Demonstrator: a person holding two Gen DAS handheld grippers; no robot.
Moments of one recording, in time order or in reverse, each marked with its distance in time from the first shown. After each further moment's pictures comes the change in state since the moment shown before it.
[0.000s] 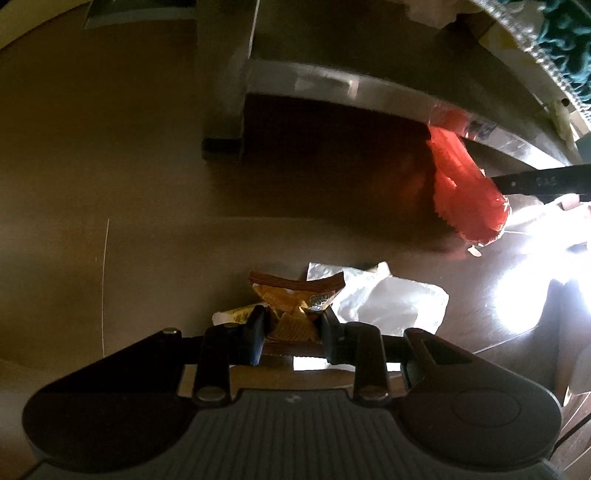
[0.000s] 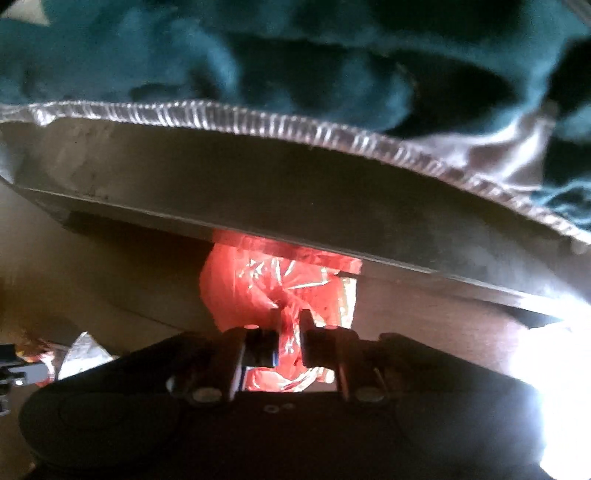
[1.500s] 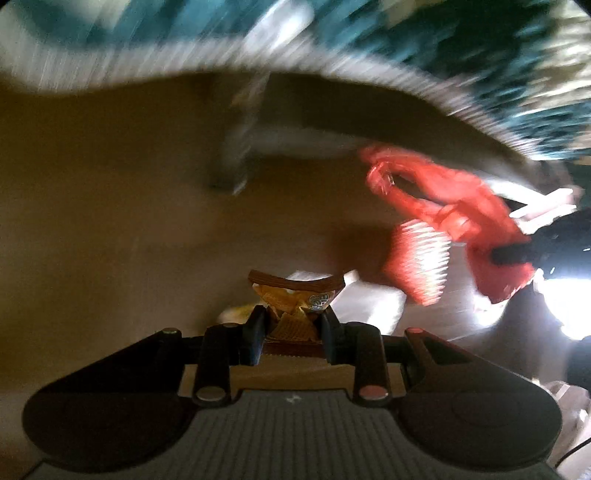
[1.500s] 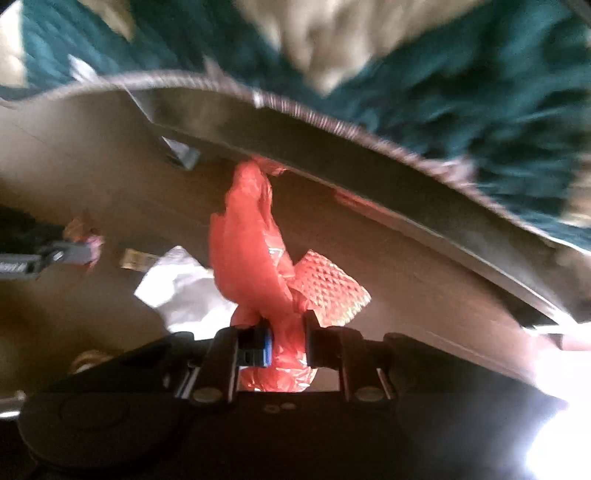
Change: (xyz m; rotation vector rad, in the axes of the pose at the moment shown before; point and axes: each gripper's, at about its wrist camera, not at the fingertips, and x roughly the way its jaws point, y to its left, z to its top) left arm -0.096 -0.004 0.007 0.045 -0.070 -0.082; right arm -0.108 0.029 -0.041 -0.200 0.044 0.129
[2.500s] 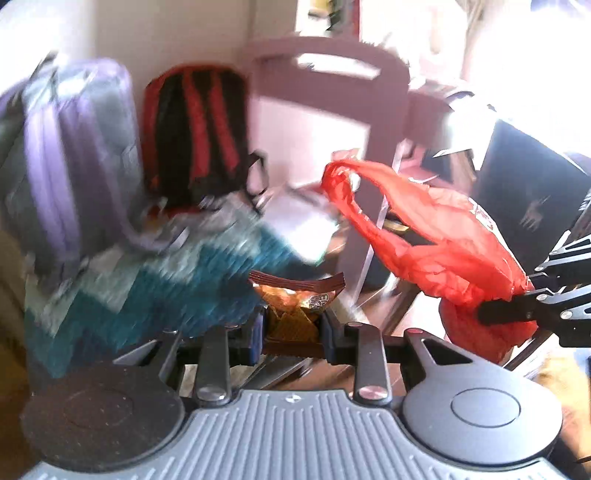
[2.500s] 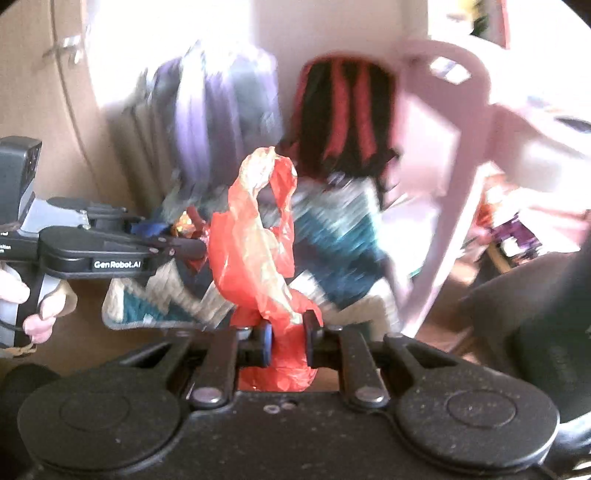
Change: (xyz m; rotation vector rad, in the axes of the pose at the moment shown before) left arm -0.348 -0.405 0.059 0.601 -0.487 -0.153; right arm -0.510 -0.100 -0.177 0.298 -0.622 -0.172
